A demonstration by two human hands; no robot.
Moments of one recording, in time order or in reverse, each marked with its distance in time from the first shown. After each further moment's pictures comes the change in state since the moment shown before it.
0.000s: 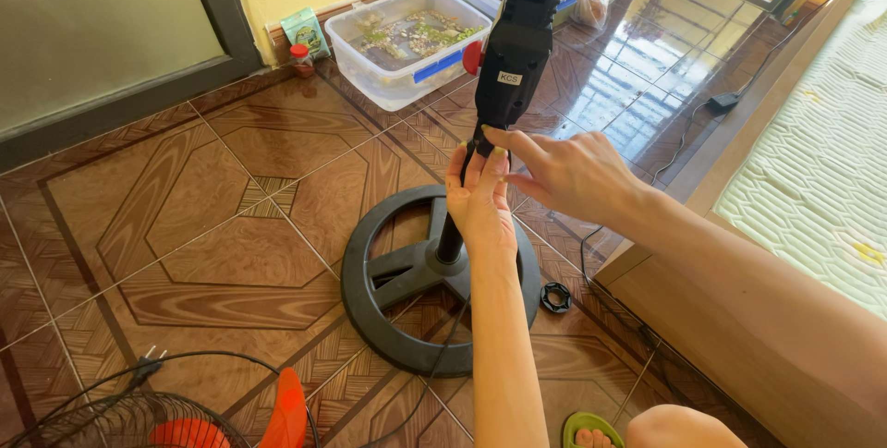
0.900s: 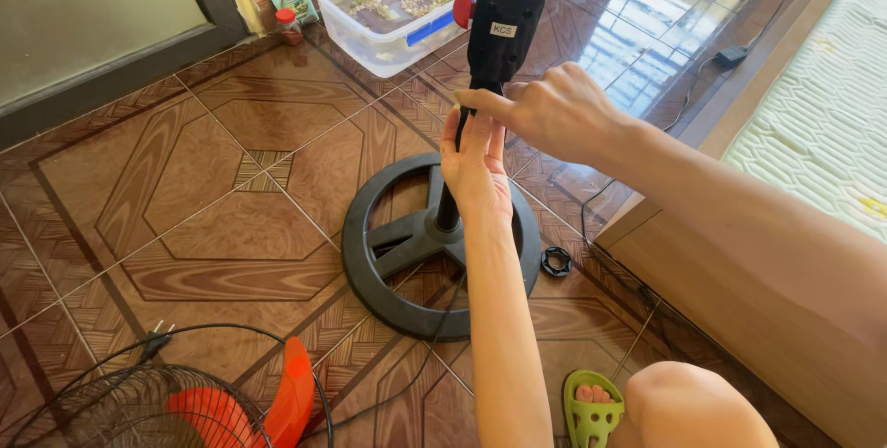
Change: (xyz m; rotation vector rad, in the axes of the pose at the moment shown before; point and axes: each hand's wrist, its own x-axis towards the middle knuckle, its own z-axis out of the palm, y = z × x) left_hand 0.012 -0.009 -0.017 -0.078 -0.060 0.012; right_hand 0.020 0.022 0.018 -0.367 -0.011 -0.225
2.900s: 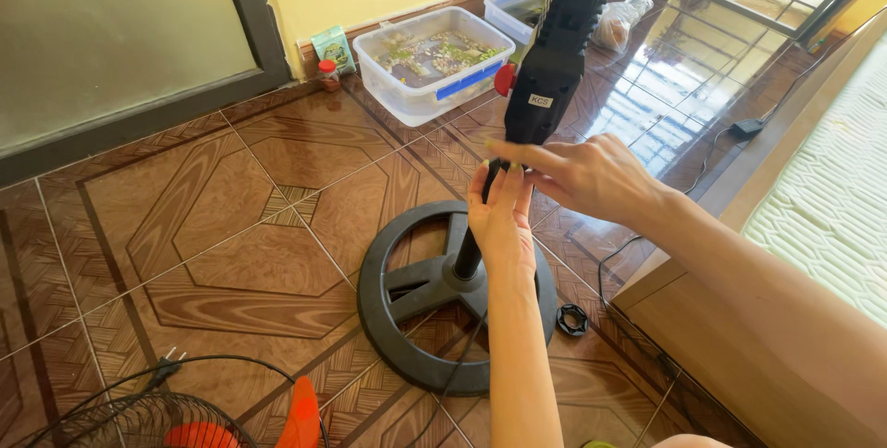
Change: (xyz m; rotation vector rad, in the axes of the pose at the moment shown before) left_hand -0.007 0.014 0.021 0.014 0.084 -0.043; right_hand -0.002 0.001 -0.008 0.314 0.133 0.078
